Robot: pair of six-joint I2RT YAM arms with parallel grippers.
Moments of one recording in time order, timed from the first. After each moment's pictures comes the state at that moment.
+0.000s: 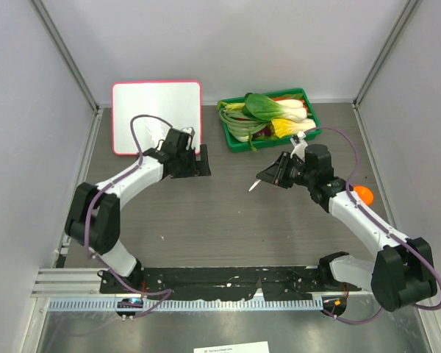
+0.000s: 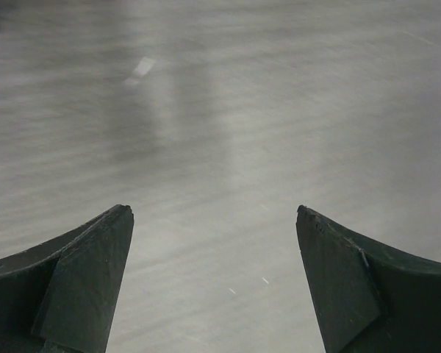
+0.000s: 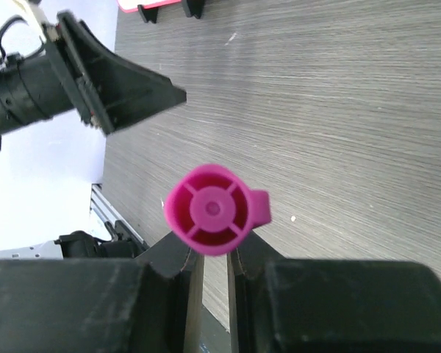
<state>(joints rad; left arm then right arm) -0.46 1.57 1.08 -0.37 0.15 -0.47 0.31 1.14 0.71 -0.05 -0.52 0.72</state>
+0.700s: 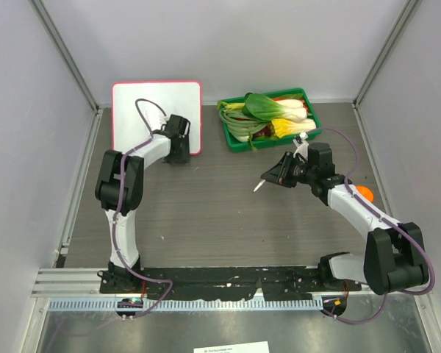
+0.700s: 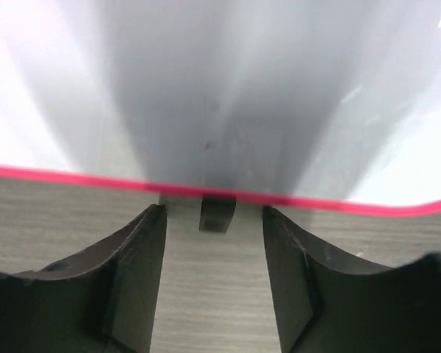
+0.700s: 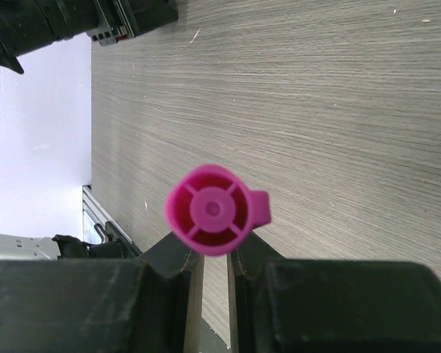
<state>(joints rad) -0.31 2.05 1.46 -0.48 -0.23 -0.31 0.20 1.25 0.71 -0.05 -0.60 0.66</state>
